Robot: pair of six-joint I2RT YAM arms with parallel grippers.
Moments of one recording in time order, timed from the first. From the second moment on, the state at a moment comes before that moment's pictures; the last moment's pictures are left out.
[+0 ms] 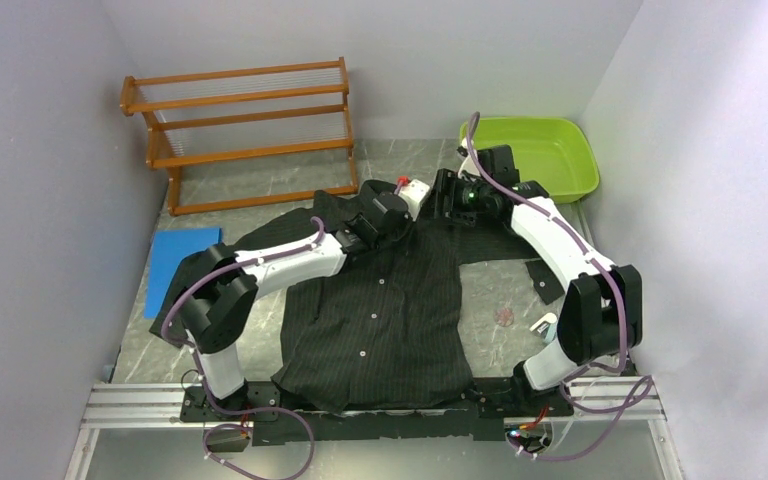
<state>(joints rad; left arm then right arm) -0.88 1.78 1.26 -0.02 -0.19 -0.17 0.27 1.57 1.27 -0.51 -0.49 0.43</state>
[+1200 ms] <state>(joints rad) -0.70 1.61 1.23 -0.05 0.37 -0.49 0.22 1.11 0.75 0.05 -0.64 0.35</state>
